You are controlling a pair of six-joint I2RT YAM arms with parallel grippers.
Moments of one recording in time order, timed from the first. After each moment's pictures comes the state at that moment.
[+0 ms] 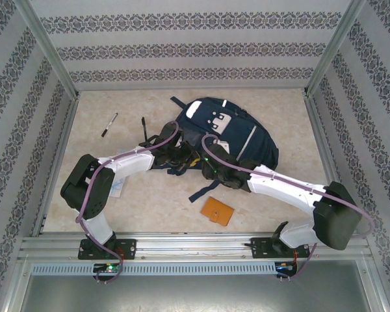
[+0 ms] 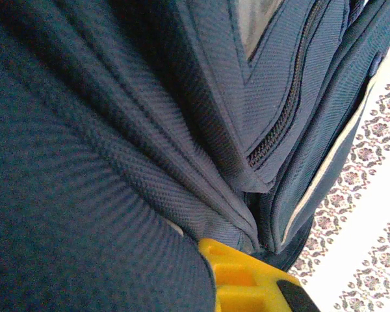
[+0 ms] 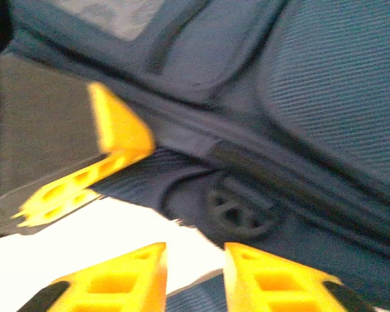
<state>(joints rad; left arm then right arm) -0.57 1.74 1.07 -0.15 0.45 -1.34 0.85 1.40 0.92 -0.44 0.21 0.79</state>
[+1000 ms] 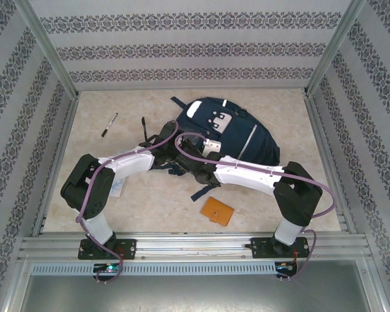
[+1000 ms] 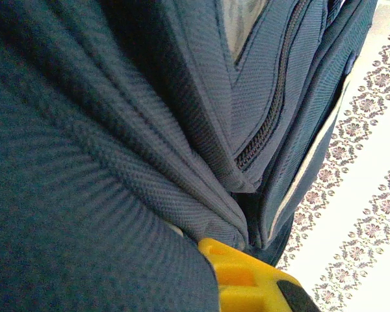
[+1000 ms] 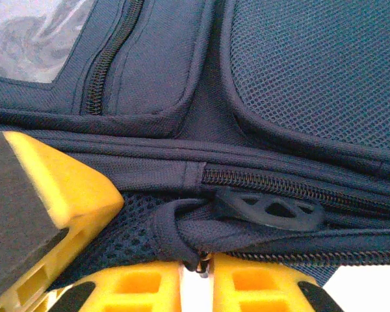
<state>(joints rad) -0.57 1.74 1.07 -0.09 0.47 -1.40 0.95 1.72 1.20 -0.74 0.60 1.16</state>
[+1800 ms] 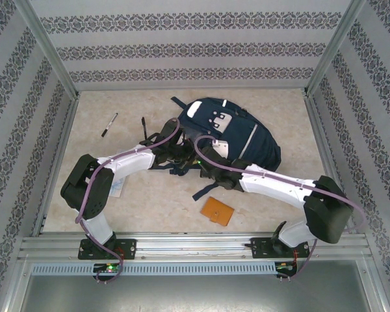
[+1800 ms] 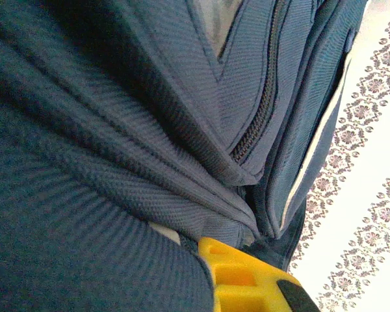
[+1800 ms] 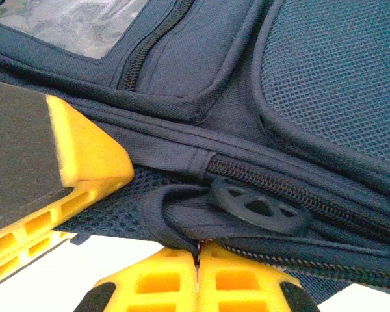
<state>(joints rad) -0.57 1.74 1.10 -0.15 0.48 -1.30 0.86 1.44 0.93 -0.46 0.39 0.86</state>
